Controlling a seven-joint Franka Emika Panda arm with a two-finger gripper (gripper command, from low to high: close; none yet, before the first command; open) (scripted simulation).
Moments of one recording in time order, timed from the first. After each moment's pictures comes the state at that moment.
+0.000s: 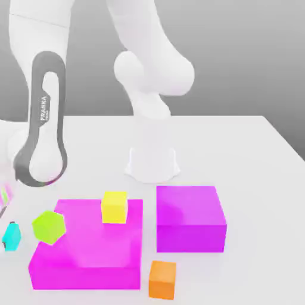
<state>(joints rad) -0.66 0.45 -0.12 -2.43 0.19 2.87 1.32</state>
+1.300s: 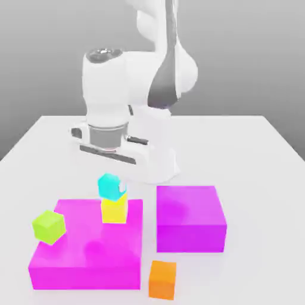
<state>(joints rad) -0.25 -0.31 -0.04 -2.97 -0.02 2.66 1.00</state>
